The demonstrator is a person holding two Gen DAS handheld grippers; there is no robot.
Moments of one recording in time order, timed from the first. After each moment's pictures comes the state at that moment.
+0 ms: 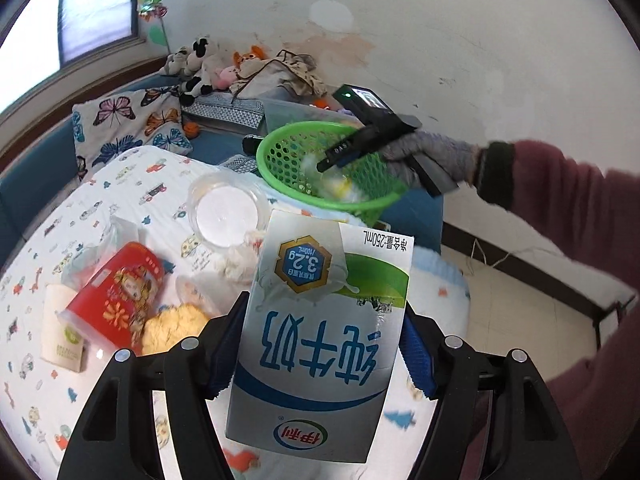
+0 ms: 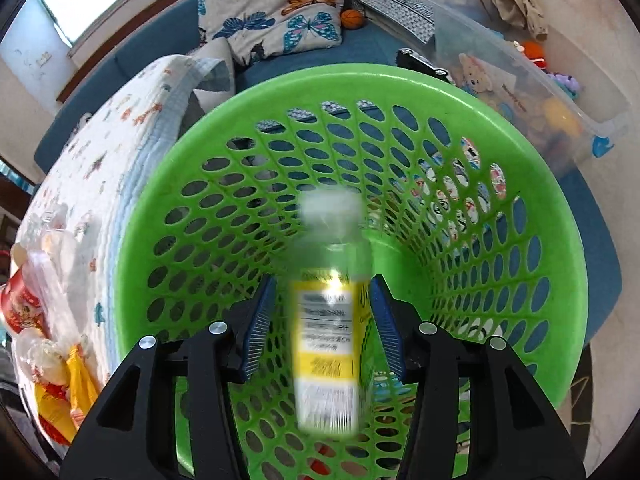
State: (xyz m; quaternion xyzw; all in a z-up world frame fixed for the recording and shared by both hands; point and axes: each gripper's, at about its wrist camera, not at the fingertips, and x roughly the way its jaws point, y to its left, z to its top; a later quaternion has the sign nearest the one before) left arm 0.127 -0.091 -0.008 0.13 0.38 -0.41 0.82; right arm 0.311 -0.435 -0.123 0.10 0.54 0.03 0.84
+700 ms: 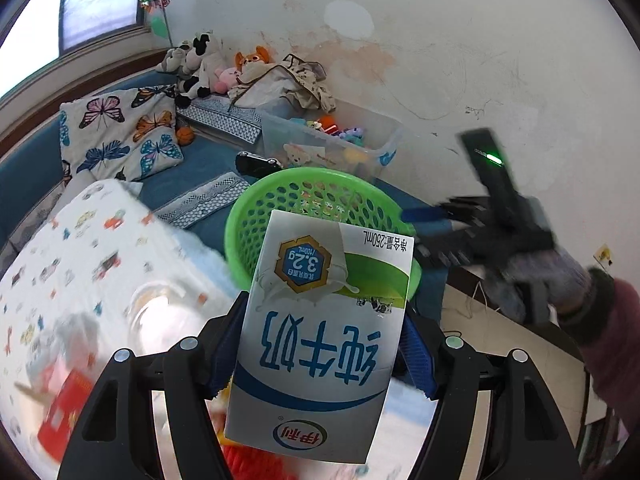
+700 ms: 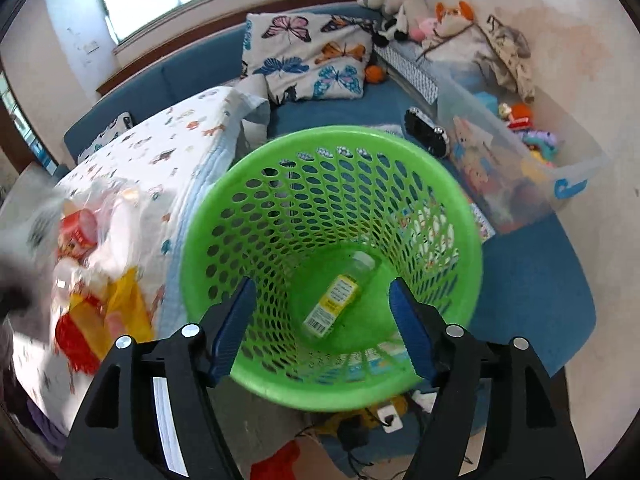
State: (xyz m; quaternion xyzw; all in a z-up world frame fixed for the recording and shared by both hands) left arm 0.222 -0.237 0.011 0.10 0.40 -0.40 0.82; right arm 0.208 -0.444 -0.044 0.04 0.46 0.06 0.89
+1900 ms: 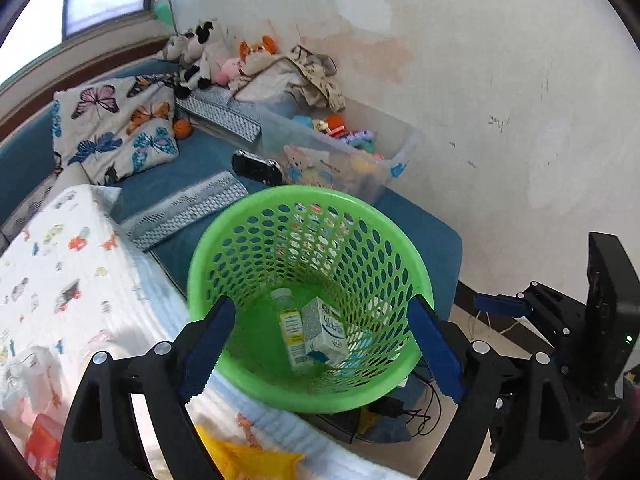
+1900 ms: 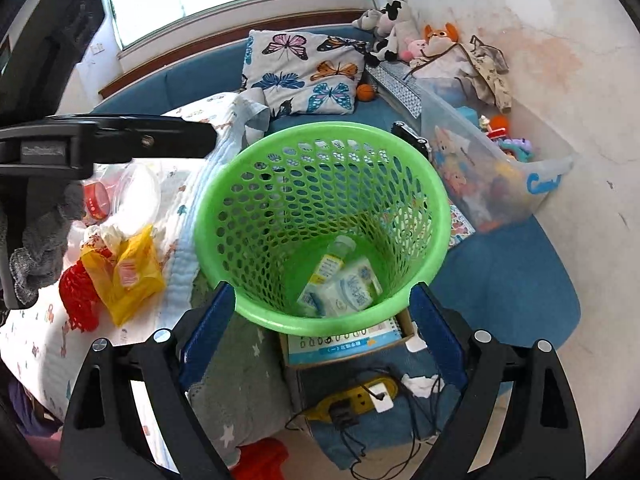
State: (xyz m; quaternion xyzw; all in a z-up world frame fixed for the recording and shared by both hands) left arm 0.259 -0.302 -0.002 0.09 0.41 -0.37 0.83; right arm 0.142 -0.438 -0.043 0.03 0.42 0.04 0.91
